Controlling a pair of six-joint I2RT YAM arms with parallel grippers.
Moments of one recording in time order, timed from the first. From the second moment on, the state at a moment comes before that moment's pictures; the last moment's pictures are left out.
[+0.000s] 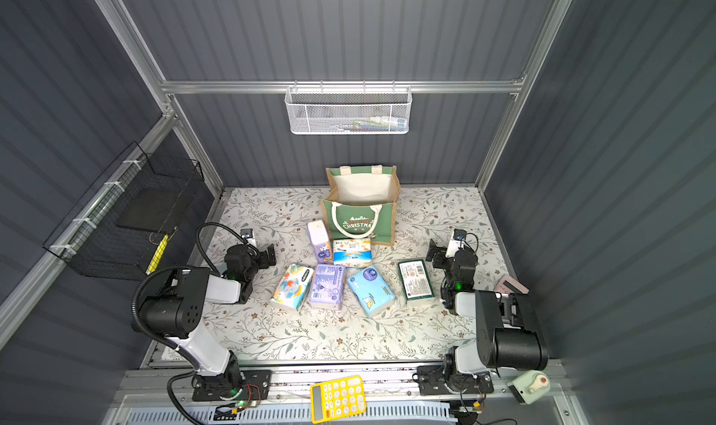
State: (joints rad) left arm -0.06 1.71 0.49 0.82 -0.09 0.00; right arm -0.08 1.46 0.31 0.88 -0.04 0.07
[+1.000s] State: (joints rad) left arm -0.06 1.35 0.79 0.11 -0.17 -0.27; right arm 0.03 0.95 0.82 0.02 -0.14 0.39
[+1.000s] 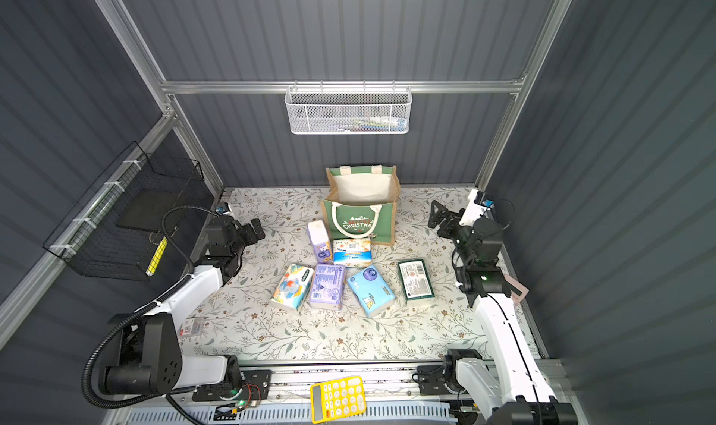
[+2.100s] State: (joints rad) left arm -0.06 1.31 0.76 -0.03 -0.35 -0.38; right arm 0.92 1.78 1.64 -0.48 0.26 0.34
